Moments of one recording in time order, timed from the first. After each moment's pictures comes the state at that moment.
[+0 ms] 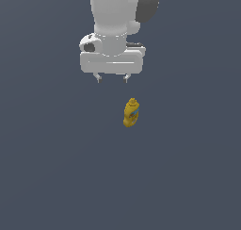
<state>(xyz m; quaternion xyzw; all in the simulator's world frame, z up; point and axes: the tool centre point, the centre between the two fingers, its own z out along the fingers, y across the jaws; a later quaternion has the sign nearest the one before) -0.065 -0.029 0.319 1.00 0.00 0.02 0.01</state>
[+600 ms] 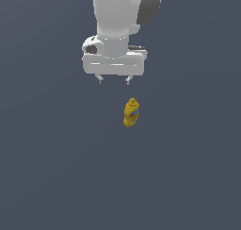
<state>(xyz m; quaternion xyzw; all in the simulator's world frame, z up) -0.065 -0.023 0.313 1.00 -0.02 0.02 0.01</state>
